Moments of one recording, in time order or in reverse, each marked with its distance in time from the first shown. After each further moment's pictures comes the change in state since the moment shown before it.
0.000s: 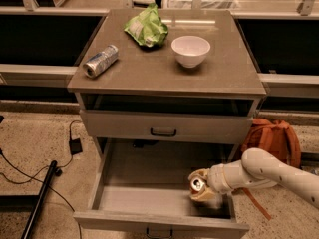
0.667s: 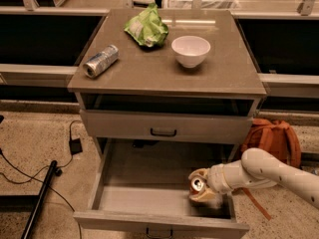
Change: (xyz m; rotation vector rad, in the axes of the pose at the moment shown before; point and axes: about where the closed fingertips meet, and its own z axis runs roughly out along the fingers) arm 0.000 0.000 0.000 0.000 0.000 0.000
